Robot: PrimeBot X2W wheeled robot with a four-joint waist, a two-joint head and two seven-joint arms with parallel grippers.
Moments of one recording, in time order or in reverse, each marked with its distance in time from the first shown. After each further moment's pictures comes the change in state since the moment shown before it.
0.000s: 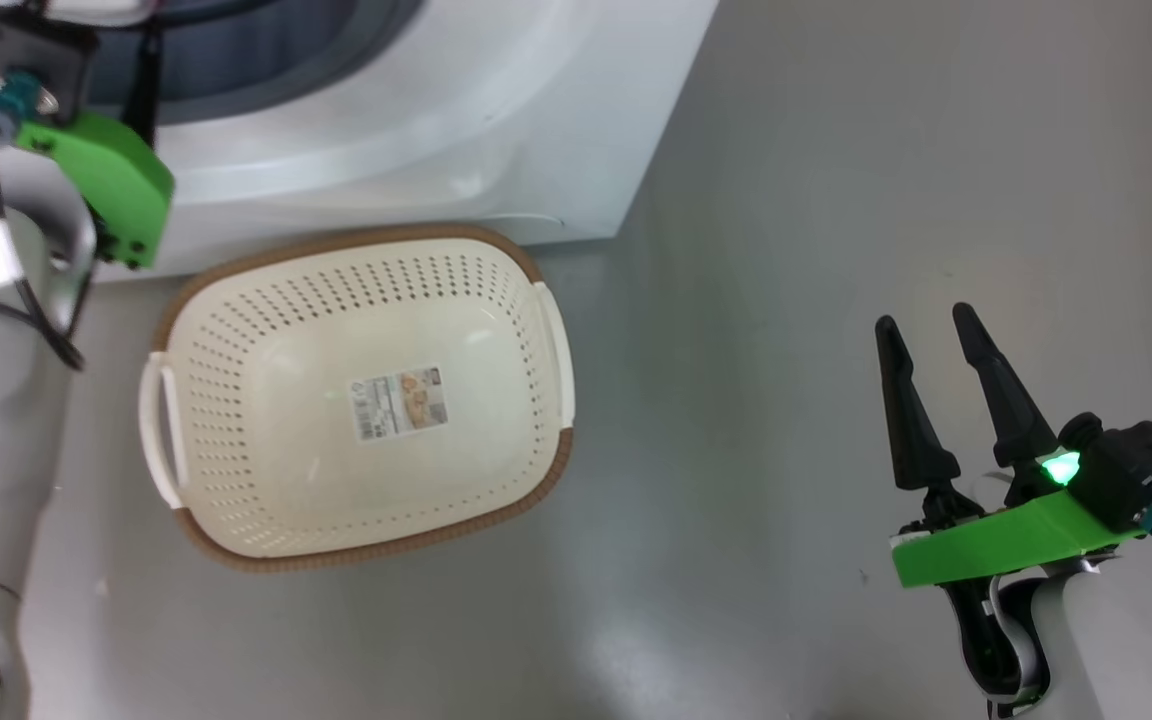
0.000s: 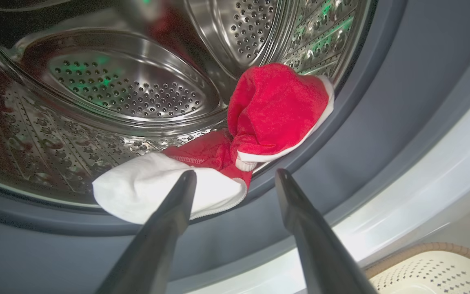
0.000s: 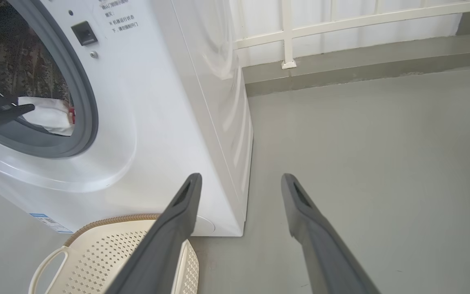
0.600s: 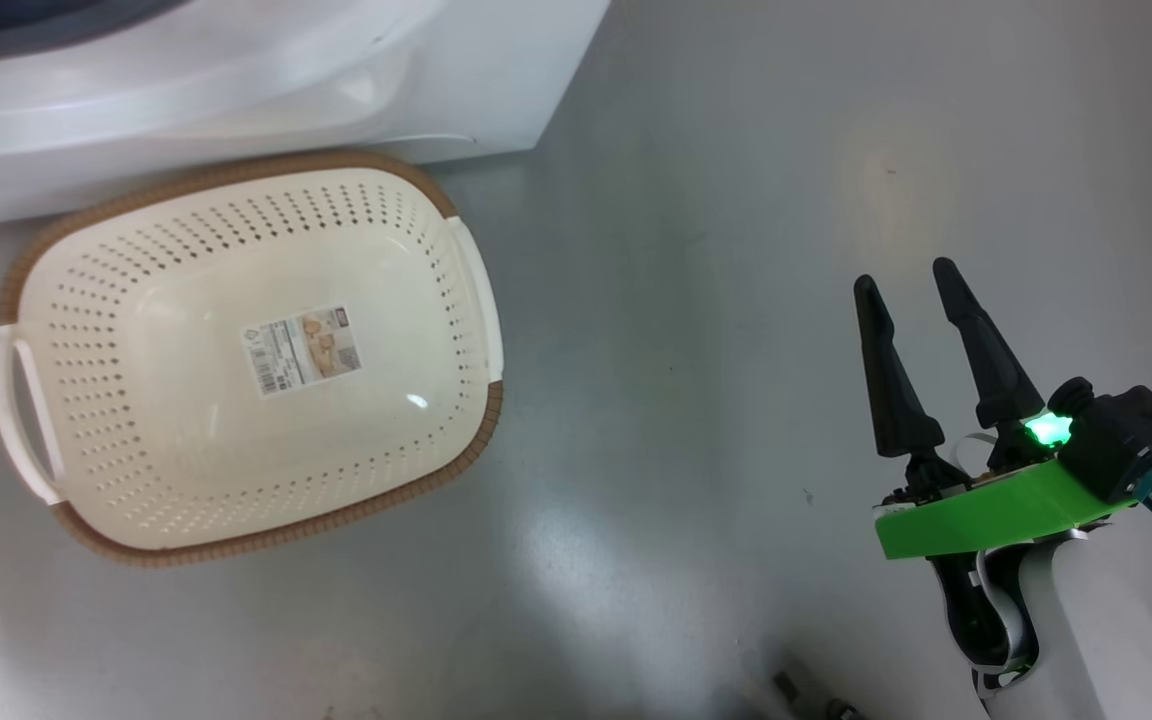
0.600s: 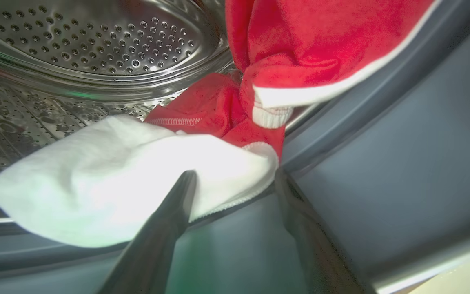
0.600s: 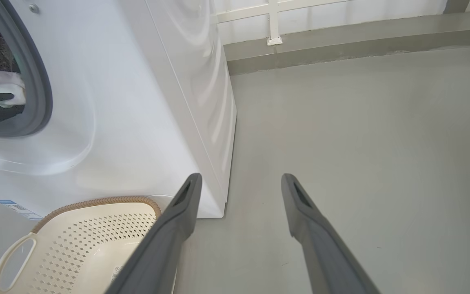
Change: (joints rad) left arm -0.236 0.121 -0.086 0.194 0.089 0.038 0.074; right arm -0.064 0.000 0.037 -0.024 0.016 0.000 0.000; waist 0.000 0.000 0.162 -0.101
